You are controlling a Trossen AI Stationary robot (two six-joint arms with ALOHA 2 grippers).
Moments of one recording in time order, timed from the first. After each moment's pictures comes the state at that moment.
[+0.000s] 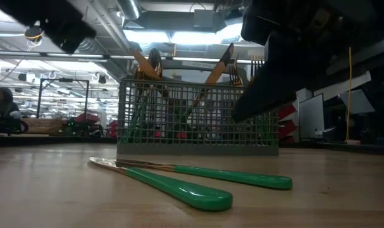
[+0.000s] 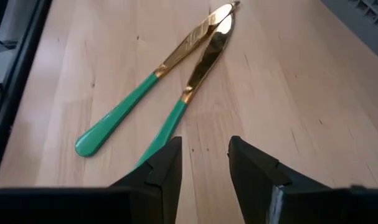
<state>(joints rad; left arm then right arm) -0.58 0.99 0.50 0.02 -0.44 -0.37 0.45 1.75 0.89 0.13 0.26 0.53</state>
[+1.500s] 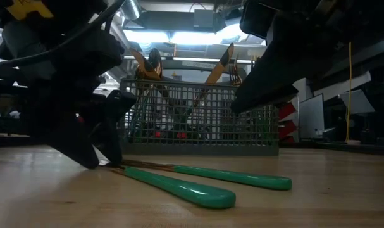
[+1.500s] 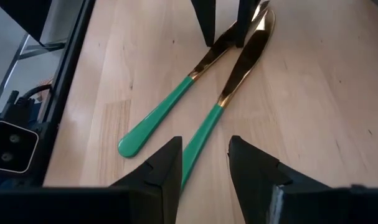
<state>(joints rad) -0.41 1.71 0.64 0.24 -0.11 0.03 0.45 1.75 0.89 0.19 0.16 0.53</state>
